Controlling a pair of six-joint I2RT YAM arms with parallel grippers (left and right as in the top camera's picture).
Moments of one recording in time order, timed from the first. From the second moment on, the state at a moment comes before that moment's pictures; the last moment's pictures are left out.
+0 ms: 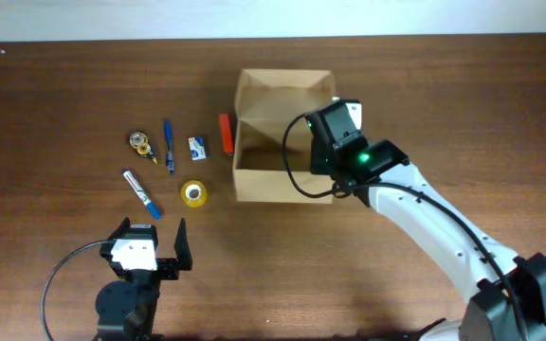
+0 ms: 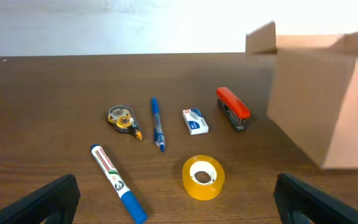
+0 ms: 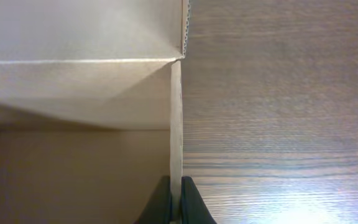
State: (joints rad) left arm -0.06 0.01 0.11 -0.33 -0.03 -0.02; right arm 0.51 1.62 1.23 -0.66 0.30 0.50
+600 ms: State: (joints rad) left arm -0.06 0.01 0.11 -0.33 -0.03 -0.02; right arm 0.45 1.62 1.02 -0.39 0.25 0.35
